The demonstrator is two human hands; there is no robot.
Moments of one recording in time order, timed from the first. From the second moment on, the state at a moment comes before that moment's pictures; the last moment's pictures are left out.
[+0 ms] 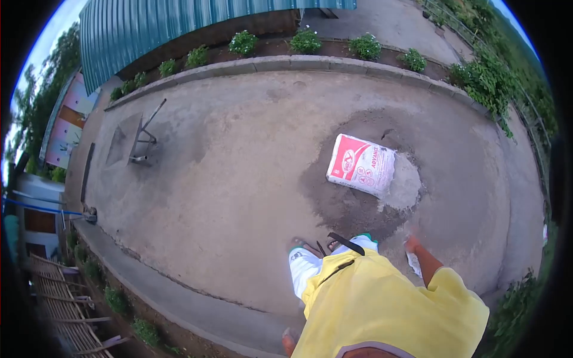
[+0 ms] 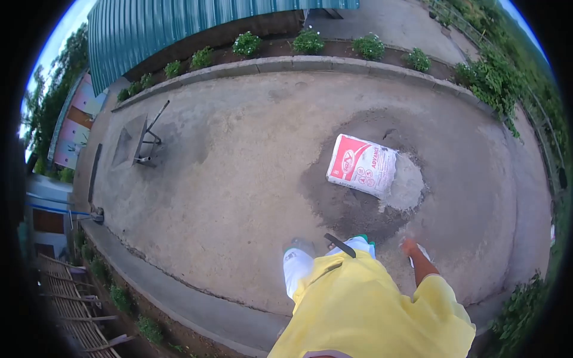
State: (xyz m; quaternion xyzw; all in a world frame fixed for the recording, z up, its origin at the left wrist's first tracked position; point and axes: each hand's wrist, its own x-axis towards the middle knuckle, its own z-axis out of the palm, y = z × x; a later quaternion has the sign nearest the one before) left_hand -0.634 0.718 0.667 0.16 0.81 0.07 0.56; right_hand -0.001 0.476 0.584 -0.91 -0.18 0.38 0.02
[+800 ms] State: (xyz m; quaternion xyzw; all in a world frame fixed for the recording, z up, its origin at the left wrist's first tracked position) left_hand 0.172 1.396 0.748 0.92 0.18 -0.25 0.23; right_hand -0.393 0.858 0.454 -0.63 0.68 0.02 0.39
